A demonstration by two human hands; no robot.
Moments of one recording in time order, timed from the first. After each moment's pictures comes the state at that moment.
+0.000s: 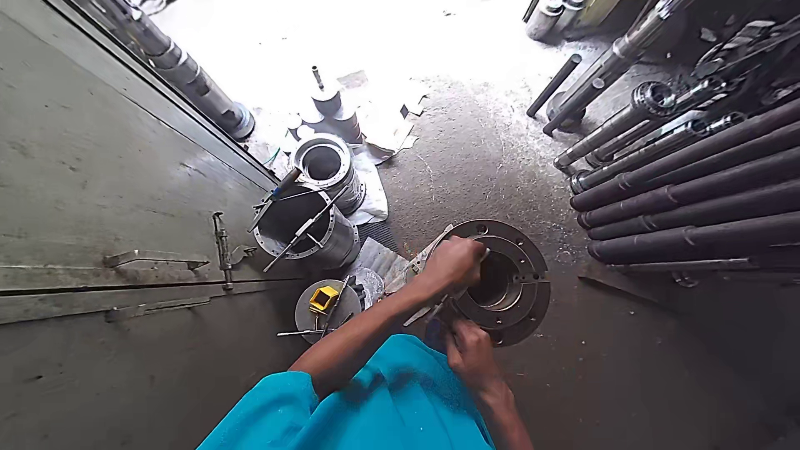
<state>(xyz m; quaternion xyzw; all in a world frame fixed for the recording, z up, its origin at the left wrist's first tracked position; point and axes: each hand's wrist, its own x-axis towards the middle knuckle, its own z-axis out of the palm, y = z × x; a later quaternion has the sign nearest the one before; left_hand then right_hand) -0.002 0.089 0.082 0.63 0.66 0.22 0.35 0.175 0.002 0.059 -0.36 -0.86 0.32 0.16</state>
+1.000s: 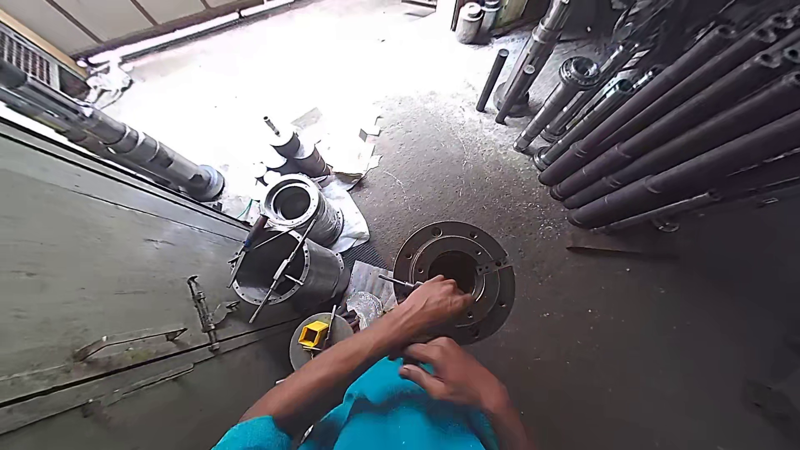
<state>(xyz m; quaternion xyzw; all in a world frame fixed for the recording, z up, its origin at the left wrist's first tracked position) 0.047 0.073 0.087 0.85 0.44 0.05 0.28 0.185 0.018 0.104 -0.19 -0.83 0.53 0.08</state>
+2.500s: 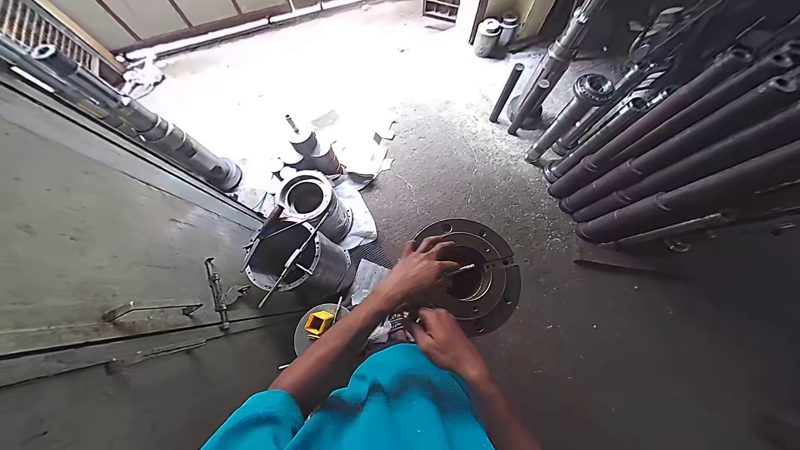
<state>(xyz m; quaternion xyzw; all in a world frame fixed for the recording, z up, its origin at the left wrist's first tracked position) -0.001 0.073 0.081 0.79 0.57 0.09 0.23 0.154 0.022 0.104 -0.37 -0.78 0.50 0.01</state>
